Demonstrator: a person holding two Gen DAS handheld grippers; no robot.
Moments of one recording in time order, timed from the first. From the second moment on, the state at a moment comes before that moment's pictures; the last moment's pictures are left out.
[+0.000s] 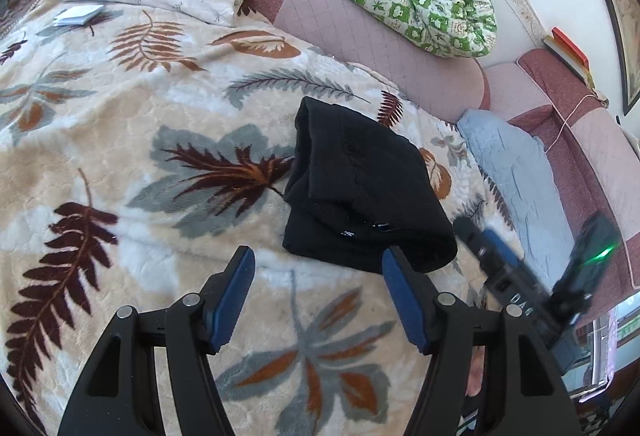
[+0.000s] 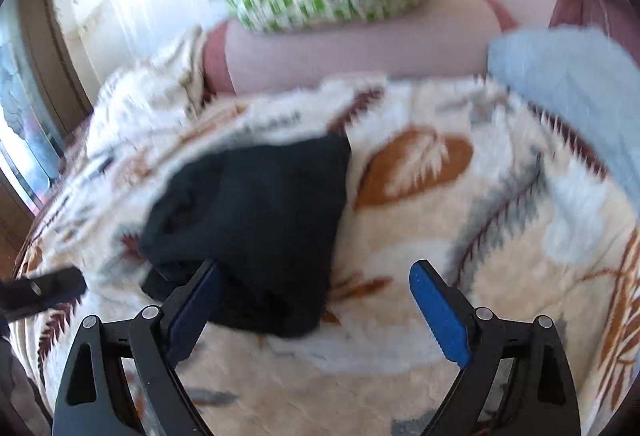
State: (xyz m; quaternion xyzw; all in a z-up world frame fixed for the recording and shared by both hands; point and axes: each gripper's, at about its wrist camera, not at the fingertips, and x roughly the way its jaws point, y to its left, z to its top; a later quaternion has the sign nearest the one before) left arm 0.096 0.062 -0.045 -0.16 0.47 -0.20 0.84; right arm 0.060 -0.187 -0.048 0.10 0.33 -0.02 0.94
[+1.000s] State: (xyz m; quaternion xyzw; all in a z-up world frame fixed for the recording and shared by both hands) left arm -0.034 0.041 0.045 0.00 0.20 -0.08 0.98; right arm -0.018 -0.187 -0.039 0.10 0.33 -0.02 0.94
